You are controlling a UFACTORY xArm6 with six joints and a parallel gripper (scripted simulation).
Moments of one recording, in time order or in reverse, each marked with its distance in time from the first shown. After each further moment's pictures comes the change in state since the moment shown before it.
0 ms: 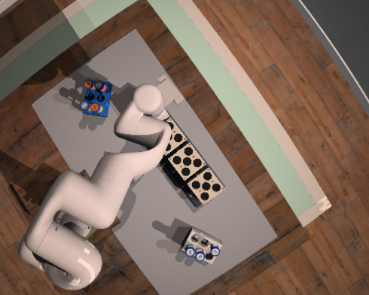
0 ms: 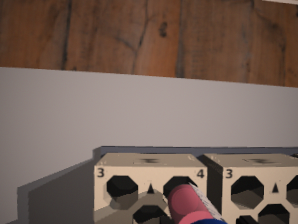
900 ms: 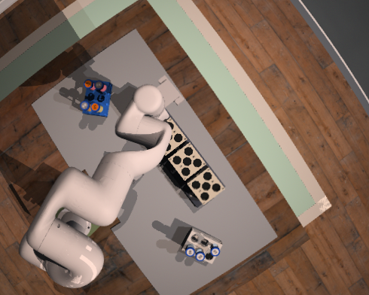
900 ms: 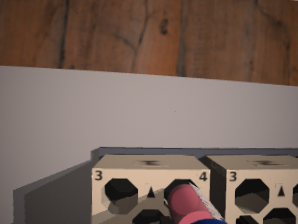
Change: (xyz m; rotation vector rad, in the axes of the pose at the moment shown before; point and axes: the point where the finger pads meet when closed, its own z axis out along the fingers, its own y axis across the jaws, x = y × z) arm 0.000 0.000 0.012 0.000 0.000 0.000
